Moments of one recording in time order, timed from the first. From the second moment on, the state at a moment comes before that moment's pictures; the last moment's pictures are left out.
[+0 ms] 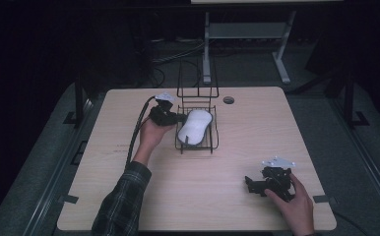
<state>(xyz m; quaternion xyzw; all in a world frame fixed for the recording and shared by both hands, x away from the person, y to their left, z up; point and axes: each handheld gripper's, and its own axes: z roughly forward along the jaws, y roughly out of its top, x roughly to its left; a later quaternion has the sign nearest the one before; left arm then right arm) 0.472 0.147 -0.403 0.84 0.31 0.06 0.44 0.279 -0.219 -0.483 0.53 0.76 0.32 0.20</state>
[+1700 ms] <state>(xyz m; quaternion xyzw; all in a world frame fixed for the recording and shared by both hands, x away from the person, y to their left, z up) 0.433 0.146 -0.407 0.85 0.29 0.04 0.43 0.279 -0.219 -0.483 0.53 0.76 0.32 0.20</state>
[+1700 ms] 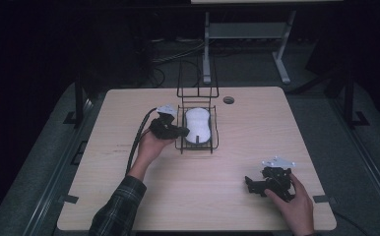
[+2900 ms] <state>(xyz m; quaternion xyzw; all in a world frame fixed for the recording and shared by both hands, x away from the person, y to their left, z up) 0.335 0.236 -0.415 0.85 0.34 0.11 0.39 0.278 -0.219 -0.483 0.53 0.76 0.32 0.20</state>
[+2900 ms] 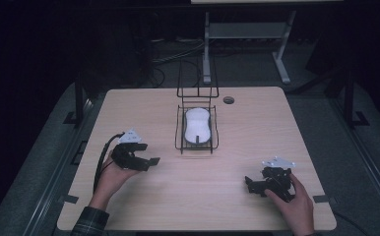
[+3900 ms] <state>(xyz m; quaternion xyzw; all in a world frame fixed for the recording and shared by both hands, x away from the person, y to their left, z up) 0.273 0.263 -0.470 0.87 0.34 0.13 0.34 0.278 -0.219 -0.483 0.53 0.76 0.32 0.20</state>
